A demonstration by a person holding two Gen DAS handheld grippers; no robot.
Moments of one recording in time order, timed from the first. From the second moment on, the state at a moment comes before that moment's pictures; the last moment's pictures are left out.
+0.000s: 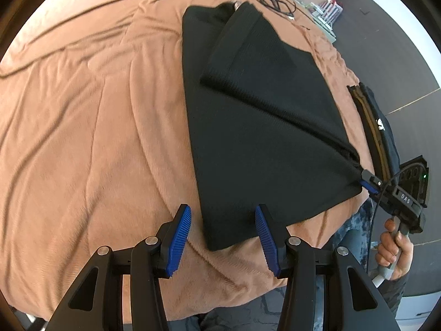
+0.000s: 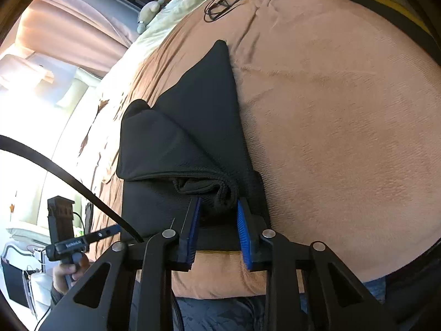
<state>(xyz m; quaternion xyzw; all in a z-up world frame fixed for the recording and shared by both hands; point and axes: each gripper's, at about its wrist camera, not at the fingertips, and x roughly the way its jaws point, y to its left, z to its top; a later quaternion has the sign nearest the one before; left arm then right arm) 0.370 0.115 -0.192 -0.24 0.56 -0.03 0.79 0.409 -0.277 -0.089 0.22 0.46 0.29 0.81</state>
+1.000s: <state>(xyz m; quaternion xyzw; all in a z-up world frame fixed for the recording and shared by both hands) 0.369 0.125 -0.201 -0.28 0.56 -0.06 0.77 0.387 -0.279 -0.098 0.17 0.47 0.25 0.83</state>
